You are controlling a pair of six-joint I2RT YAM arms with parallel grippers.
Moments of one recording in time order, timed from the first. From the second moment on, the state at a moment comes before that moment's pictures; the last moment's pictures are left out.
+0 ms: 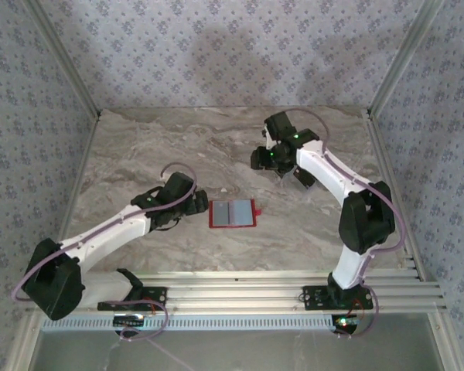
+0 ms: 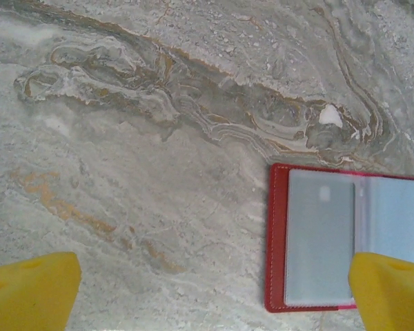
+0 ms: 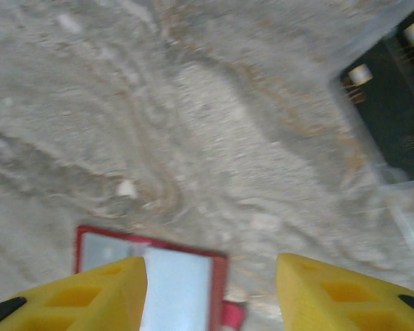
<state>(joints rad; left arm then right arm) -0.67 1.24 0.80 -0.53 -0.23 -0.78 0.45 1.77 1.53 -0.82 -0.10 0.36</state>
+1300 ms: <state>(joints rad) -0.62 1.44 0.91 -0.50 -0.16 -0.74 0.43 2.22 1.85 -0.99 0.35 0.03</state>
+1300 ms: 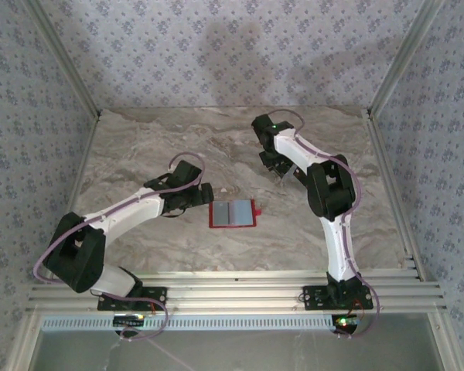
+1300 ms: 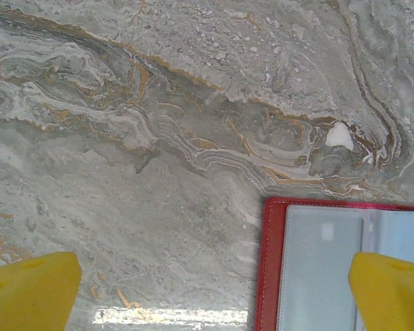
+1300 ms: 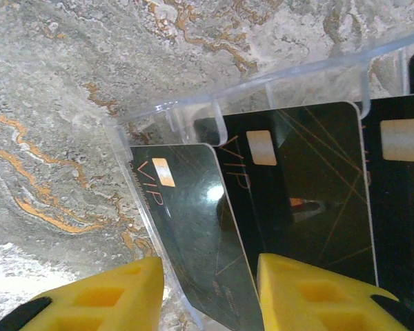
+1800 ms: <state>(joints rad) -0.62 1.44 0.91 -0.50 -0.15 -0.74 0.43 2.21 1.85 -0.99 0.33 0.03</state>
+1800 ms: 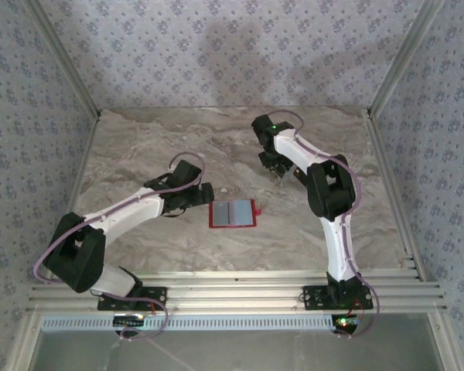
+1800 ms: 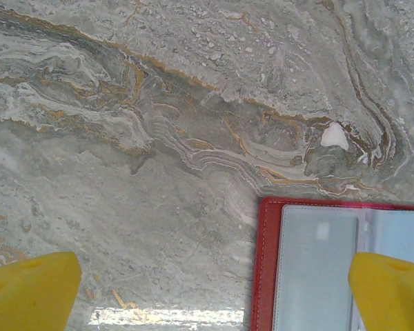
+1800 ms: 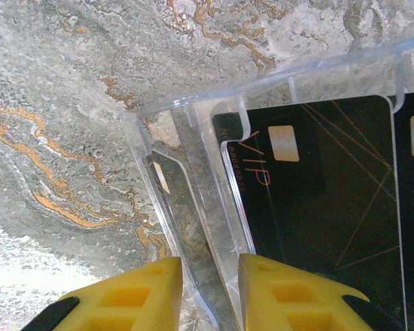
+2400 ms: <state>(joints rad) -0.62 1.44 0.91 -0.49 -0.14 -0.74 0.42 2.17 1.83 -0.99 0.33 0.03</state>
